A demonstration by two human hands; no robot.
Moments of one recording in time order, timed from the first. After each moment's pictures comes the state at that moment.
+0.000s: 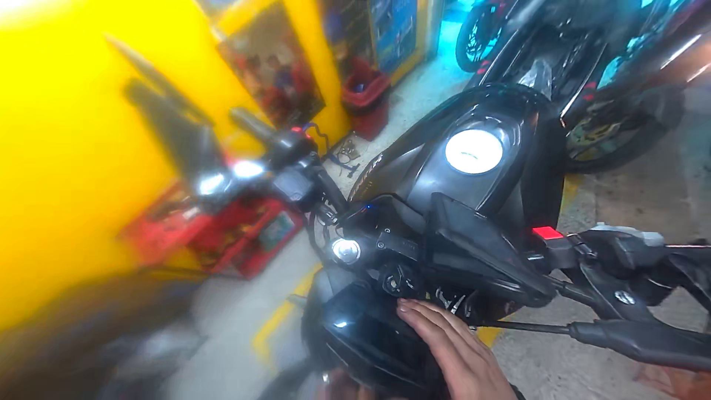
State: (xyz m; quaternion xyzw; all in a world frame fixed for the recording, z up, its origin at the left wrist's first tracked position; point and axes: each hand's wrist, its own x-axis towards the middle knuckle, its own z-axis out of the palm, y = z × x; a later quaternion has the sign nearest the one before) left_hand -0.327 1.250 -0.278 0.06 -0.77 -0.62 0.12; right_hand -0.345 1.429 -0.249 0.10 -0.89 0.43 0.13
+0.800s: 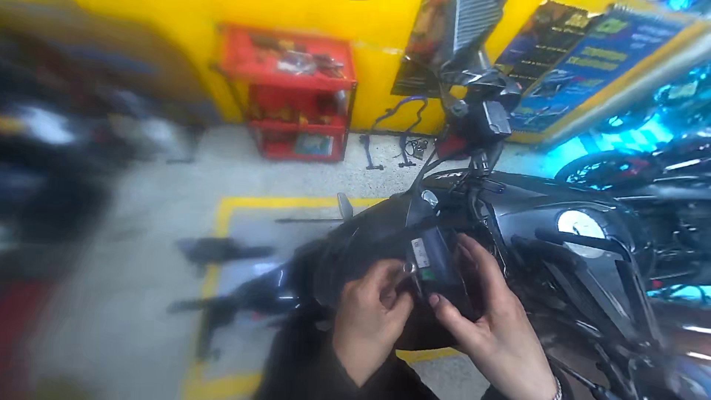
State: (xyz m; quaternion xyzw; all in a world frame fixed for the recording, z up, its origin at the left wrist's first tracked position) left_hand -0.325 1.274 -0.290 0.12 -0.77 -0.60 0.19; right_hand -0.390 1.436 -0.225 0.19 -0.93 0.32 -0.03
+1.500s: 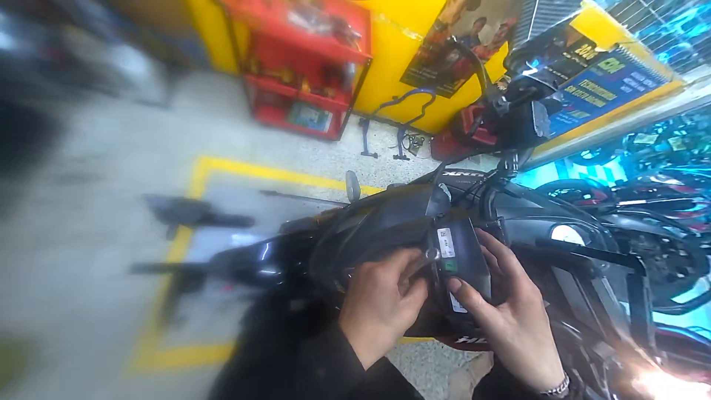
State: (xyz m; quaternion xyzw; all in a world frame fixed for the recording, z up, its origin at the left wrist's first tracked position) left_hand -0.320 1.269 -0.291 0.12 -0.74 -0.65 0.14; right_hand -0.397 1.431 -0.217 0.21 -0.90 0.38 -0.06
